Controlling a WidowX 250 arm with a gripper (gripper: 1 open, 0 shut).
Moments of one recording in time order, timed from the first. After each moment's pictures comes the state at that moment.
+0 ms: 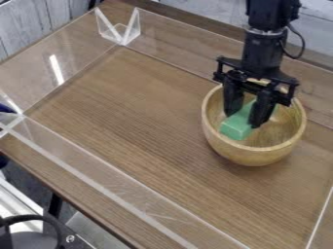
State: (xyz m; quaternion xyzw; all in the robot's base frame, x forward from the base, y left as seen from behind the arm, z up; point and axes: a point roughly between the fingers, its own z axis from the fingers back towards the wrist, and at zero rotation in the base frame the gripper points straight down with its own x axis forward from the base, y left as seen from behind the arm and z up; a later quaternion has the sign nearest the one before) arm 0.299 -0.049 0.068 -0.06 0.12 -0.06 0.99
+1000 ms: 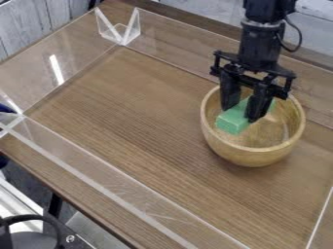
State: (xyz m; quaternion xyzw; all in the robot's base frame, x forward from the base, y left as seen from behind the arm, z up) arm 0.298 -0.044 0.076 -0.06 0.14 -0.07 0.99
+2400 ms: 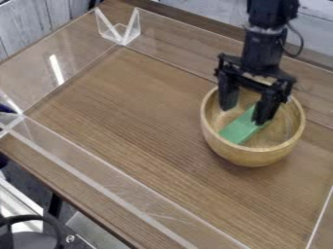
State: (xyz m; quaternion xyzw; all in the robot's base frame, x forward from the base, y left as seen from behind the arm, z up) arm 0.307 -0.046 0.076 -0.05 0.11 -0.07 0.99
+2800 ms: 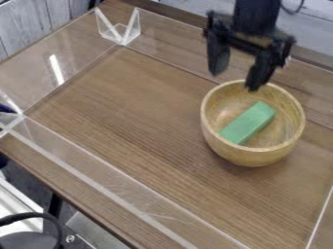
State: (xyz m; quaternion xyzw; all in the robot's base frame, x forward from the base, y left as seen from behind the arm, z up) arm 0.296 -0.029 0.134 0.00 0.06 -0.05 1.00
